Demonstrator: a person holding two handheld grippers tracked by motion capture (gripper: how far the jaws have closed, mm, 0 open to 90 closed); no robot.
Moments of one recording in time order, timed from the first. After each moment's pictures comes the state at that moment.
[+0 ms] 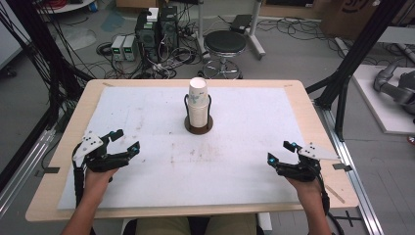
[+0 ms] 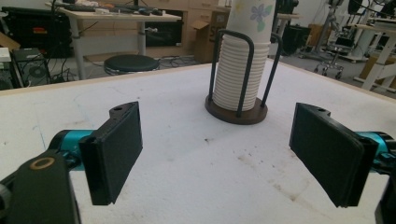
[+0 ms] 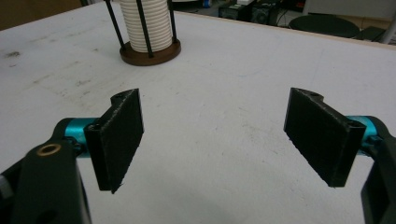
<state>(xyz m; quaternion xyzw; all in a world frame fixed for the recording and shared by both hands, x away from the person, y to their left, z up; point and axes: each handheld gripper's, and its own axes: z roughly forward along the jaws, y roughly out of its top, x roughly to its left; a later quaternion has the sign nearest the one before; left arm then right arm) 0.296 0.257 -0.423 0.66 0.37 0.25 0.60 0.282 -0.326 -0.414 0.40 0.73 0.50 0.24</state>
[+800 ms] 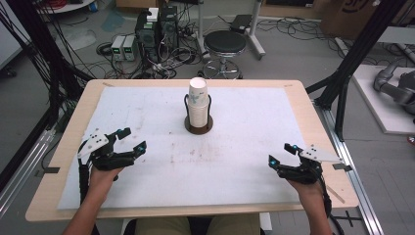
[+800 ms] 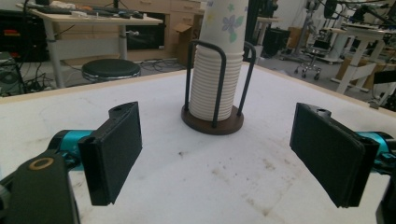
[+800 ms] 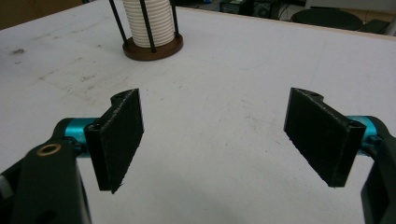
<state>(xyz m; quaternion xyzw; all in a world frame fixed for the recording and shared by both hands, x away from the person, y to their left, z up) 0.300 0.238 -0.410 0.66 0.35 0.23 0.62 0.276 -0.329 -0.414 0.41 0.73 0.49 0.23</state>
